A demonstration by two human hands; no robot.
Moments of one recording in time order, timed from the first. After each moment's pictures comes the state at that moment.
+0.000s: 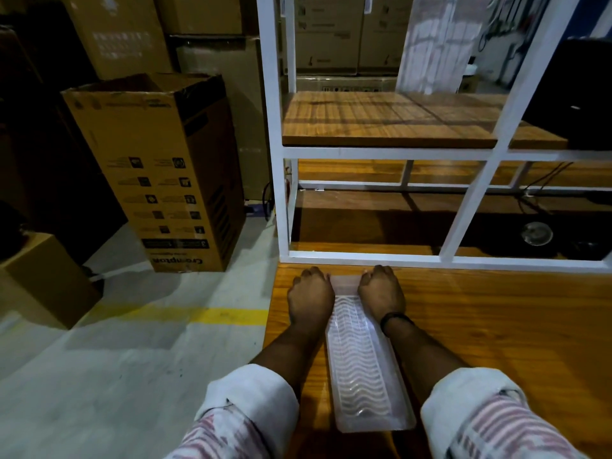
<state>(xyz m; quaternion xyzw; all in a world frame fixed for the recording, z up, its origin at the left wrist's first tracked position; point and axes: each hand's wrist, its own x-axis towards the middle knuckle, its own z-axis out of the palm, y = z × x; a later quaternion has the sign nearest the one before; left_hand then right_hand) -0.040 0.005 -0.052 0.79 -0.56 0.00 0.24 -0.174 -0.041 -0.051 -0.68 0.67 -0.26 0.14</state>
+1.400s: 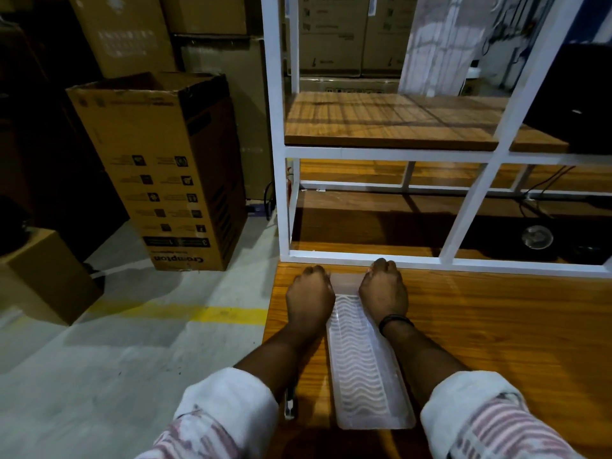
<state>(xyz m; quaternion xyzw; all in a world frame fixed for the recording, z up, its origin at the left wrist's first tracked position) -0.040 0.023 -0.030 0.77 -0.58 -0.04 0.27 -0.175 -0.037 -0.049 -0.67 0.69 -0.27 0.07</state>
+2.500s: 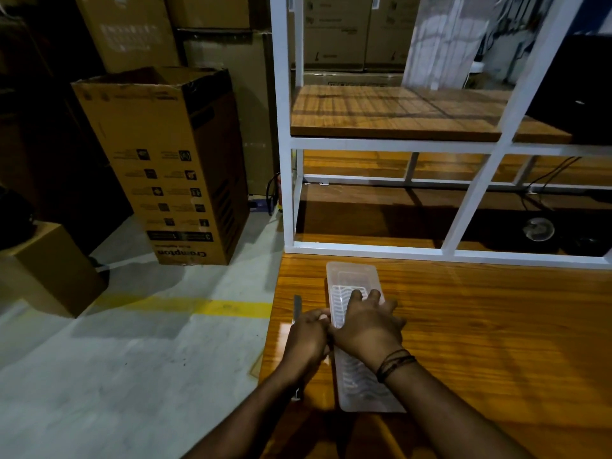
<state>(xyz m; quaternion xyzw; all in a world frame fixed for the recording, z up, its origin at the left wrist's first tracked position) -0.045 0.131 -0.029 0.64 -0.31 -0.53 0.46 -0.143 0.093 0.002 -0.71 0.69 0.04 0.11</state>
